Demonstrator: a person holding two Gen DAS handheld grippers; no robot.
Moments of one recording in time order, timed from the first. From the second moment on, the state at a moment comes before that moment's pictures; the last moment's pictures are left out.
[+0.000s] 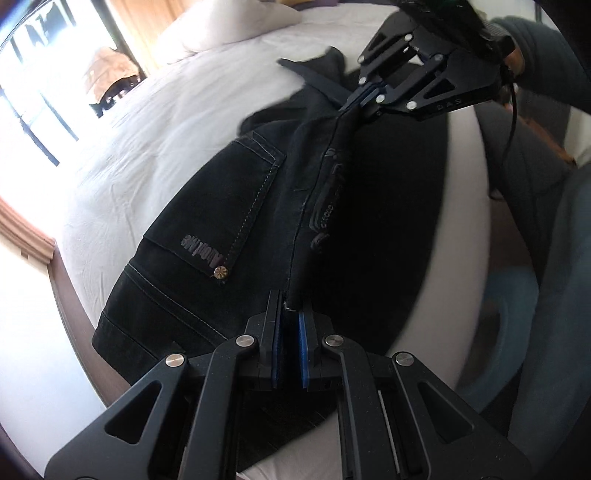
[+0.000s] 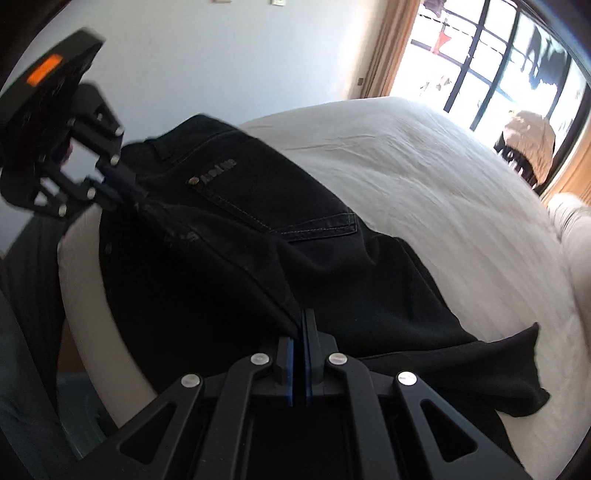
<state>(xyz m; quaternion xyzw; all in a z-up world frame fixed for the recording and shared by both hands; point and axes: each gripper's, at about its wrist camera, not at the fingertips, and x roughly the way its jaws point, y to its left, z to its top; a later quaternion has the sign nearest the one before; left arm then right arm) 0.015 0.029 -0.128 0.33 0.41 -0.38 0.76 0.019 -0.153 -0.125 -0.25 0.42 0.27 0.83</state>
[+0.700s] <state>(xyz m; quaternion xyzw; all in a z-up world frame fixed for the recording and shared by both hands) -0.021 0.033 -0.170 0.38 0.41 -0.40 0.73 -0.074 -0.113 -0.178 -0.40 0.40 0.22 0.79</state>
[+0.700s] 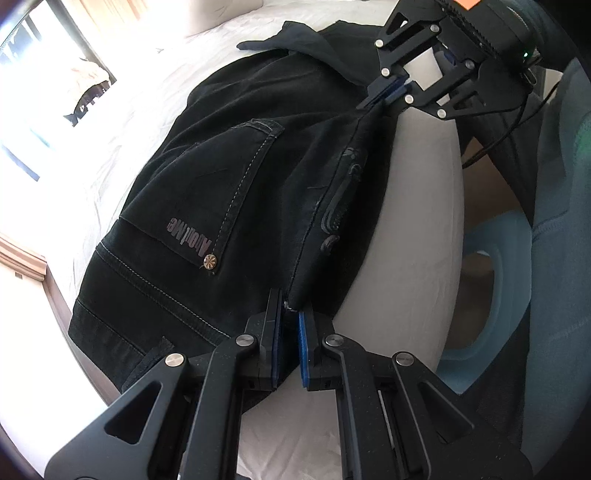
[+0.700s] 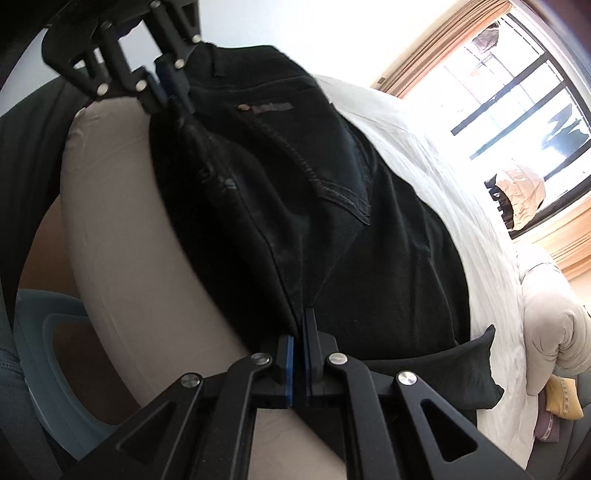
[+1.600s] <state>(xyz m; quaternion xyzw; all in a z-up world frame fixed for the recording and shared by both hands) -0.023 0.035 -0.174 0.35 0.44 -0.39 0.73 -0.080 -0.112 -0.195 -0.40 0.39 0.21 0.81</state>
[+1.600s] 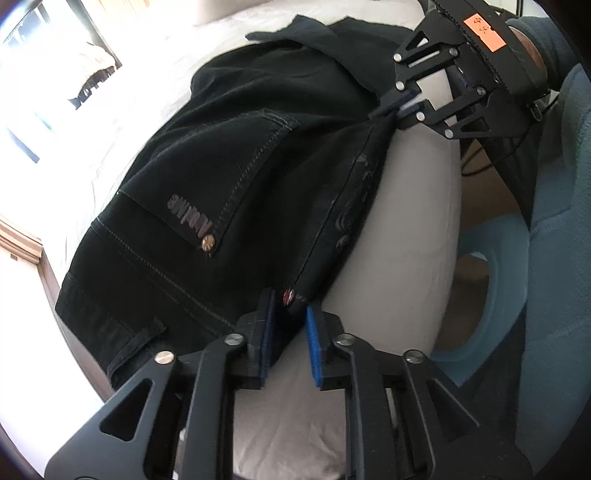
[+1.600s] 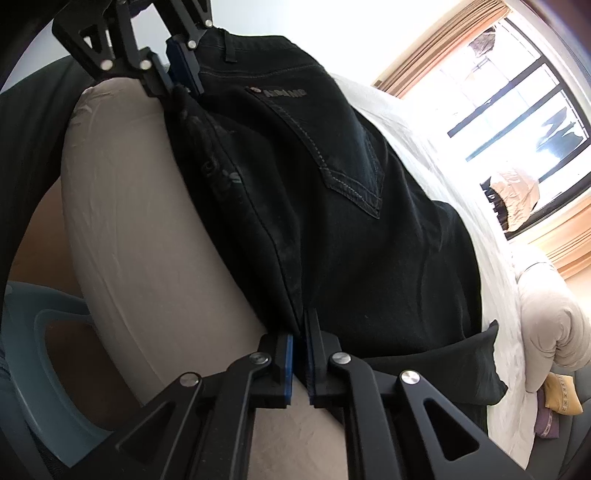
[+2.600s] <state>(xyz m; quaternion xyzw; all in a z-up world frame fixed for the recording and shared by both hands) 0.088 -0.043 -0.174 0.19 0.50 -0.34 0.77 -0.011 -0.210 -0.131 -0.03 0.44 0.14 0.89</state>
